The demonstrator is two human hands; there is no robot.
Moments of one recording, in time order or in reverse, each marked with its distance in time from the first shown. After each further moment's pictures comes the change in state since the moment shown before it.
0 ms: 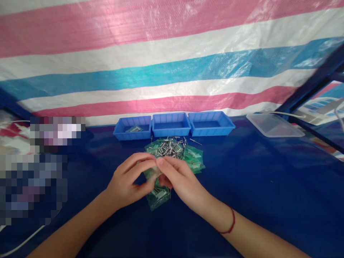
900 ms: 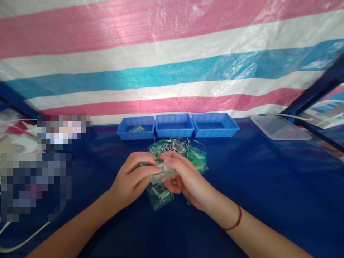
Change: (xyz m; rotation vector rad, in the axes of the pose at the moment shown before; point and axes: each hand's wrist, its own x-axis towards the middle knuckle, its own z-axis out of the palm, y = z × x) left_hand -0.005 -0.005 -0.003 -0.035 -0.033 -0.014; right_hand 0.001 -0.008 -0.002 0.289 -0.019 0.230
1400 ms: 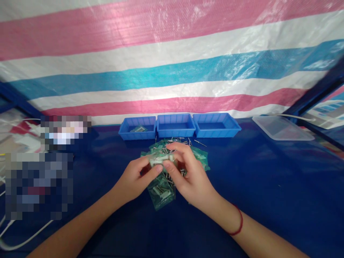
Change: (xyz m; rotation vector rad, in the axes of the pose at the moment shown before) left_hand 0.004 0.002 0.010 -0.306 -0.189 -0.590; right_hand -0.001 0.008 -0.010 -0.606 0.106 -0.674
